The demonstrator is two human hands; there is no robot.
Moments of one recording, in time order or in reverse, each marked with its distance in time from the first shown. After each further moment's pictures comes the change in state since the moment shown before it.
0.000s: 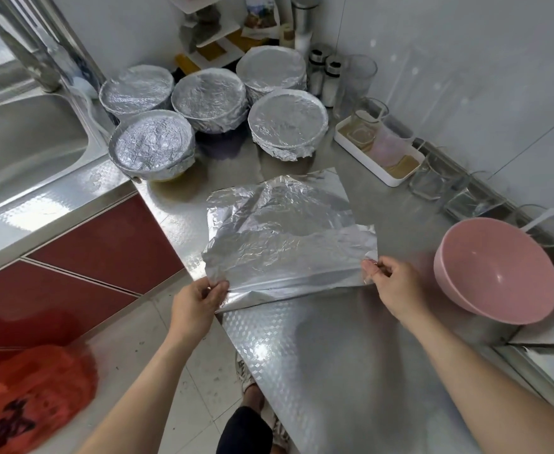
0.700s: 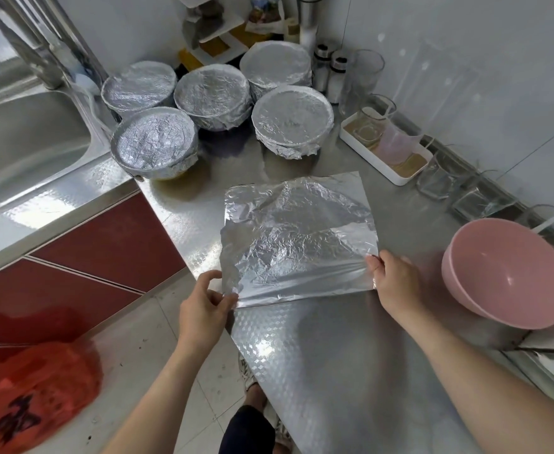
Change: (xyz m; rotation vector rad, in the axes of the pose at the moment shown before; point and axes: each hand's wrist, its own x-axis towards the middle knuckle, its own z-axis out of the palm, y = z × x) left_hand -0.021 0.014 0.007 0.072 0.036 0.017; right_hand 0.010 -0.002 0.011 -0.367 0.016 -0.093
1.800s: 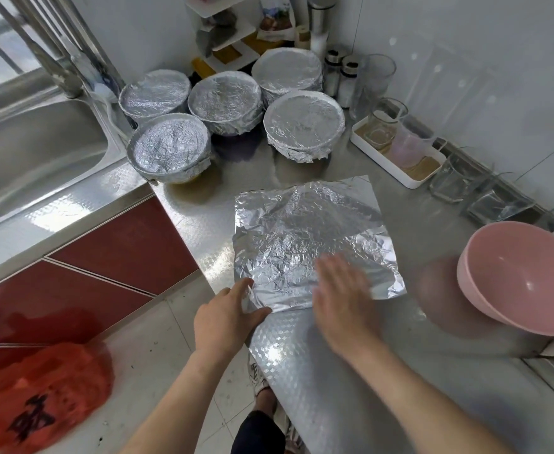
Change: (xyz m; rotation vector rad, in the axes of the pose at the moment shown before) left_hand -0.003 0.005 0.010 0.666 -0.031 0.180; right_hand -0.058 -0.088 0.037 -0.155 0.100 -0.411
